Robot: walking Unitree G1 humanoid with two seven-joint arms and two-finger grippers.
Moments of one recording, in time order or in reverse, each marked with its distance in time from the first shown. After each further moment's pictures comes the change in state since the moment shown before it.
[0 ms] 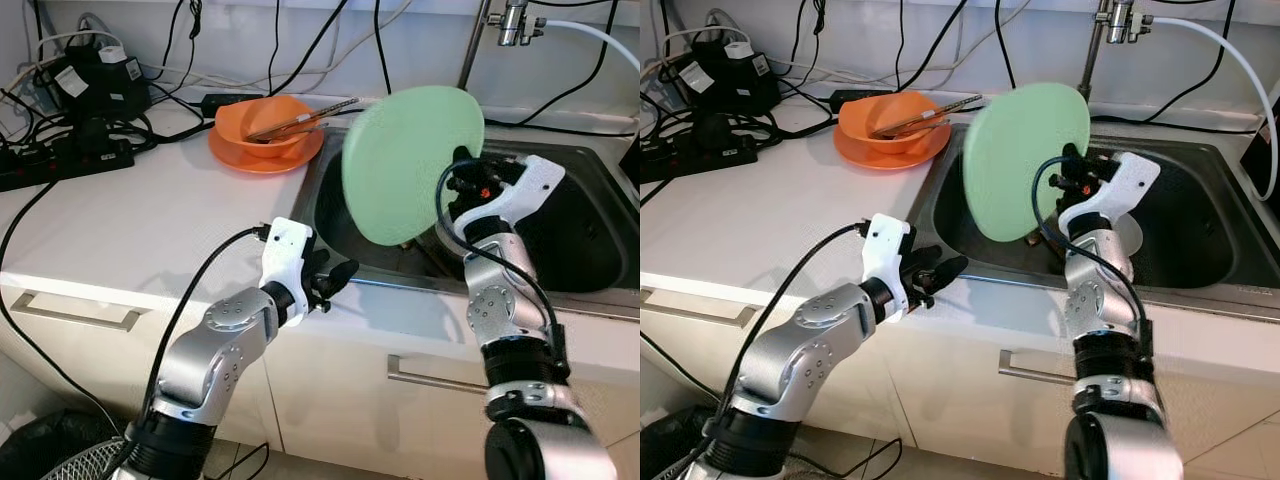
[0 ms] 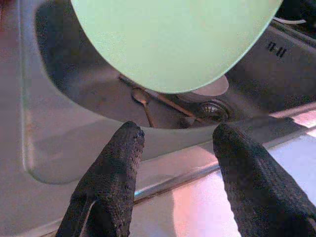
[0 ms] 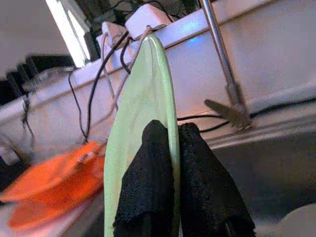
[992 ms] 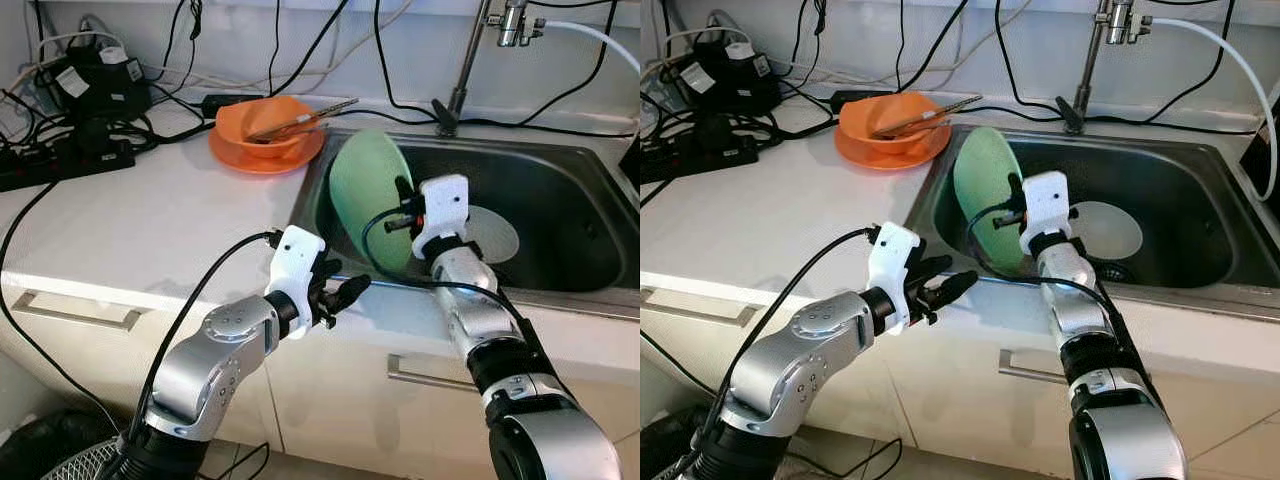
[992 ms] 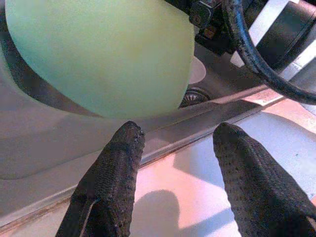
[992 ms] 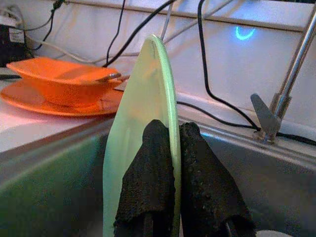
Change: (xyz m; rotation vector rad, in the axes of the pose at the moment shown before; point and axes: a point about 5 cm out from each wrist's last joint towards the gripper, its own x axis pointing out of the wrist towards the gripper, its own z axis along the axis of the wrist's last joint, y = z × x) left arm -0.008 -0.015 -0.001 0.064 0.029 -0.086; right arm -0.007 0.026 -0.045 -0.475 0.125 0.189
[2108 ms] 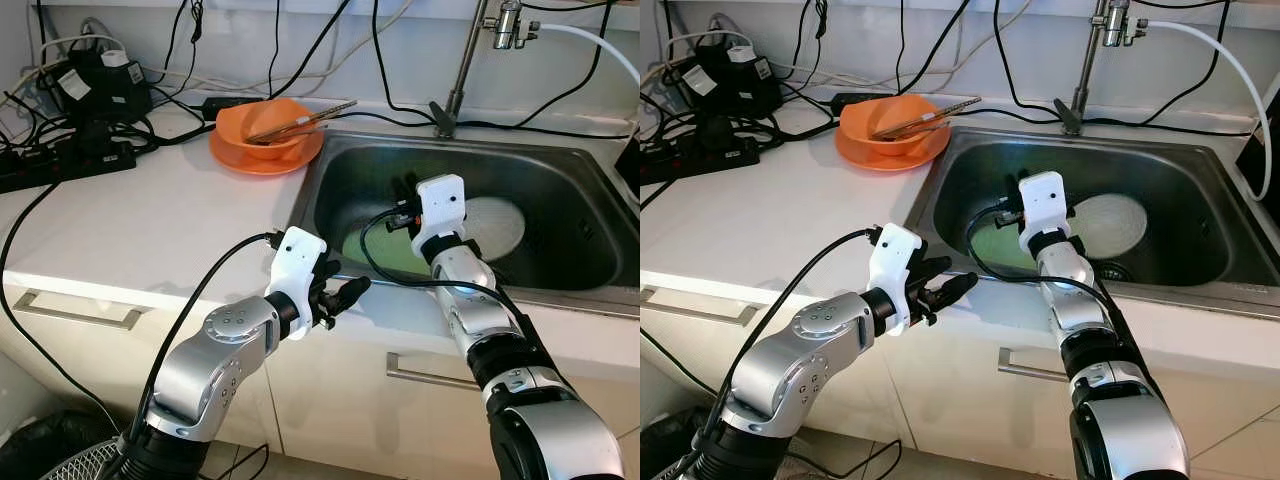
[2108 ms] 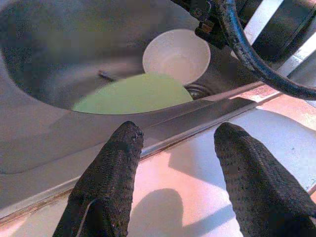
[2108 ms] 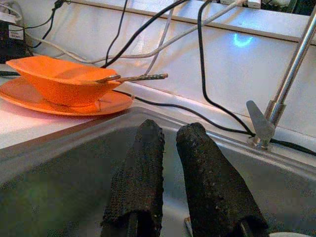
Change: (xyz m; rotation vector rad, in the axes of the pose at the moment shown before) left arm 0.000 0.000 -0.001 0.010 0.010 0.011; right arm 0.003 -0.001 0.000 -0.036 -0.001 0.005
